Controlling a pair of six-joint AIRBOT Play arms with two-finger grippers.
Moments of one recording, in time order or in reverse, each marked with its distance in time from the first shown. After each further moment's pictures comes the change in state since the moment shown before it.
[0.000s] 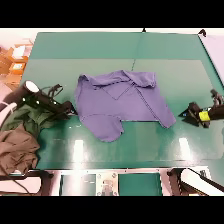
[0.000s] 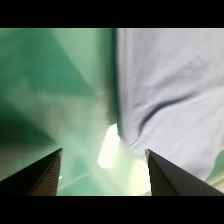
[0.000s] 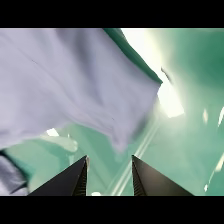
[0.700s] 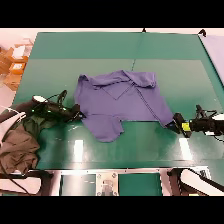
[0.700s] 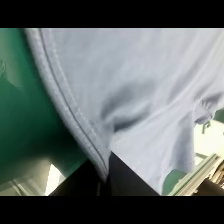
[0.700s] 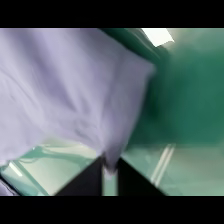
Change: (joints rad) left arm -0.048 -0.050 -0.127 -0.320 0.139 0.194; right arm 0.071 -0.033 -0.246 0.182 -0.261 -0.044
